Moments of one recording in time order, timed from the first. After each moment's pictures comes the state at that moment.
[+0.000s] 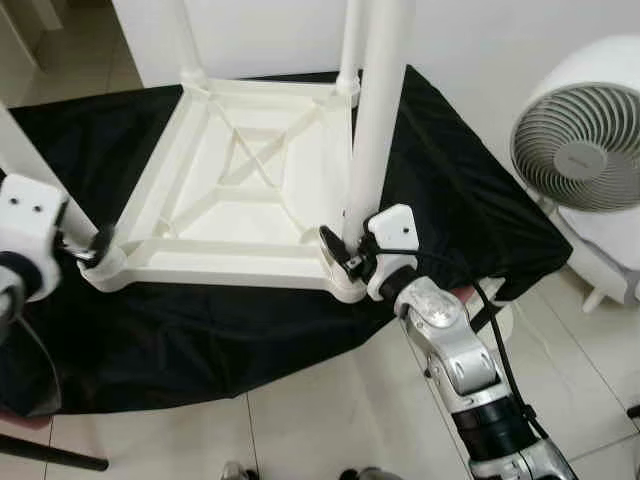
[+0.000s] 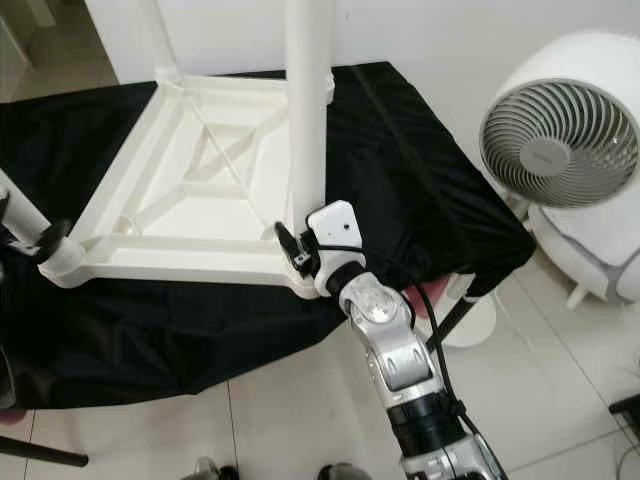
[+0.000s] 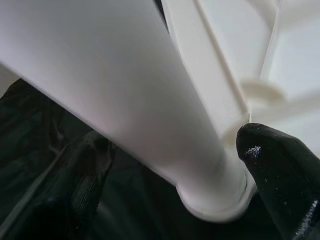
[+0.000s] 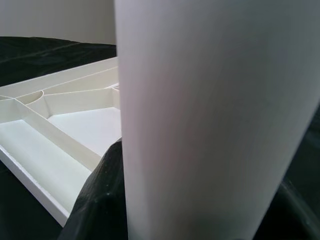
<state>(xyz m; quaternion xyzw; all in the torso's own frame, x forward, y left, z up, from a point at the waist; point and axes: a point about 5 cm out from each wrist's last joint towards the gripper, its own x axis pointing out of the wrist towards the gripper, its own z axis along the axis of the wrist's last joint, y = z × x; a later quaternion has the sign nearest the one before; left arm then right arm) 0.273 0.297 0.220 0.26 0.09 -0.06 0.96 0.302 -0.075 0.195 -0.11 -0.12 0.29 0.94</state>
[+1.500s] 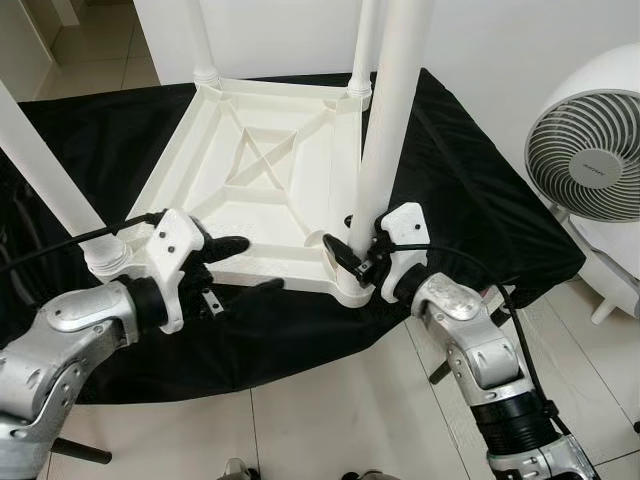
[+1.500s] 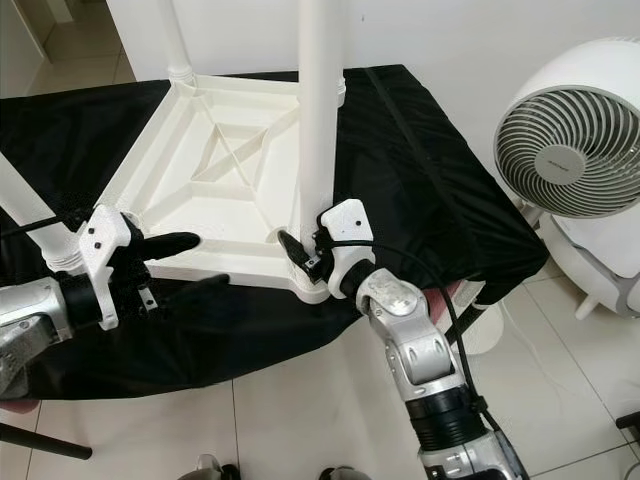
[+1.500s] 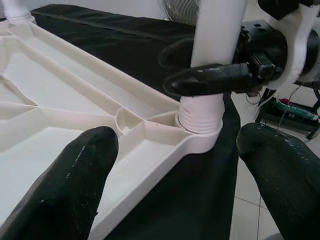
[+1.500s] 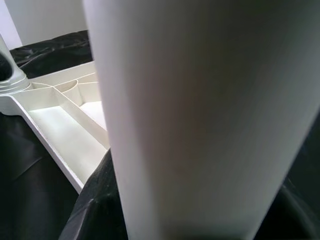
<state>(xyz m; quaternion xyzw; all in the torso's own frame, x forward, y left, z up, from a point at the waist) 0.253 0.158 0.219 0.09 -0.01 -0.50 0.86 0.302 -0.093 0.197 -0.10 -0.08 0.35 0.93</state>
